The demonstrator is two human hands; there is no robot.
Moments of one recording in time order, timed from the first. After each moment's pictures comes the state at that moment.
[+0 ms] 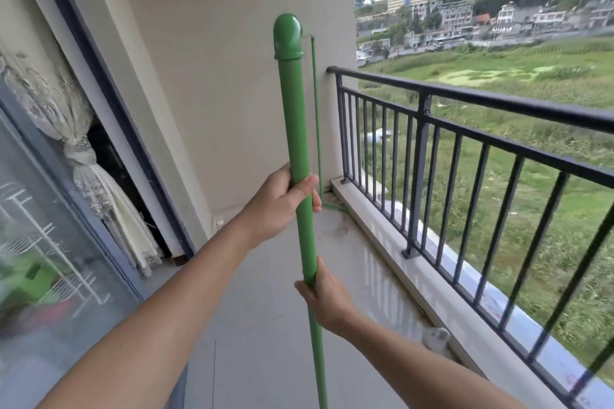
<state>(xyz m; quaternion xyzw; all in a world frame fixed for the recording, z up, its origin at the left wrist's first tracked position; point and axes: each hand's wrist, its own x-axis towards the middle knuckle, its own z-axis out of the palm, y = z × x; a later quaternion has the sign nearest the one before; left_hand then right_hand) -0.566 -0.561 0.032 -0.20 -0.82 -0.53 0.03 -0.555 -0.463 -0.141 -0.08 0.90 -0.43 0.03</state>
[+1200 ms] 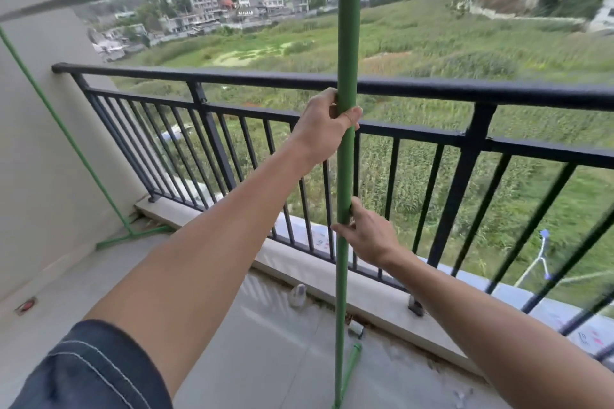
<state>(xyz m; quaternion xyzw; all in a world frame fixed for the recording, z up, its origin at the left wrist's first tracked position) -0.603 -0.220 0.041 -0.46 -0.70 -0.52 -0.14 -0.507 -0.162 -0.127 0.29 0.90 -0.27 -0.17</state>
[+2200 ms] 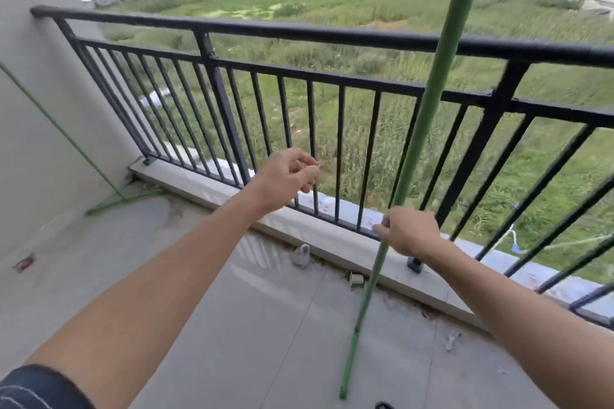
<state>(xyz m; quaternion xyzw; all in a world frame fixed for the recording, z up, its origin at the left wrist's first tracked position) -0.659 -0.381 -0.058 -0.41 -0.77 -0.42 -0.25 -0.488 -0.221 -0.160 0.40 0.91 -0.12 0.05</state>
